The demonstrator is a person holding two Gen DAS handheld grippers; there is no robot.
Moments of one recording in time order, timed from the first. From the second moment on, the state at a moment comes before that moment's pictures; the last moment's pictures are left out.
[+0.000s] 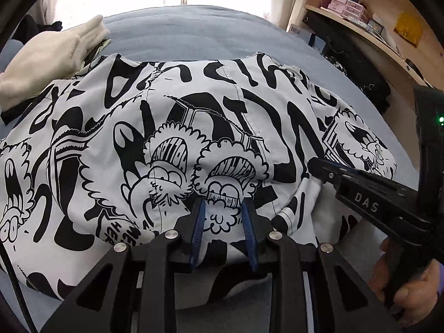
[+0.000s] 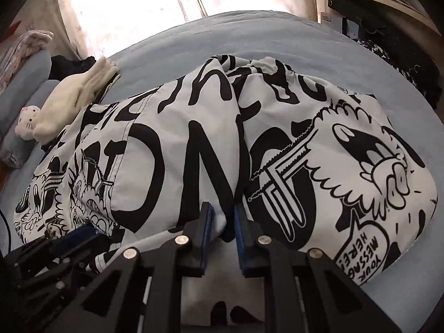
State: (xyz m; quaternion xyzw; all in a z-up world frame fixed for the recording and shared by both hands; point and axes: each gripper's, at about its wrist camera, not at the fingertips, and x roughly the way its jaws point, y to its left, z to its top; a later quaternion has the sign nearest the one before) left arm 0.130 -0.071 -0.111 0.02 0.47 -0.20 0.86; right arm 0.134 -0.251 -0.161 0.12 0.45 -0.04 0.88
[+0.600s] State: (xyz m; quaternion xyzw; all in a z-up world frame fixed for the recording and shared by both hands) left arm 0.084 -0.017 -0.038 -0.03 0.46 -0.15 0.88; right arm 0.064 -0.235 -0.094 0.13 0.43 -0.02 0.89
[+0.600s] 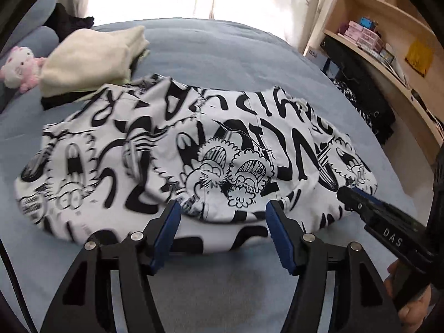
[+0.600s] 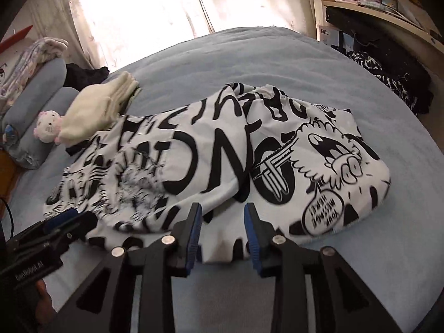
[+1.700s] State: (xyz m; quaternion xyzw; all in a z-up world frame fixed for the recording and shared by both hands) left arm 0.094 0.152 -0.129 -0.30 0.47 -0.12 0.82; right arm 0.071 -0.156 -0.088 0.10 0.41 0.03 0.90
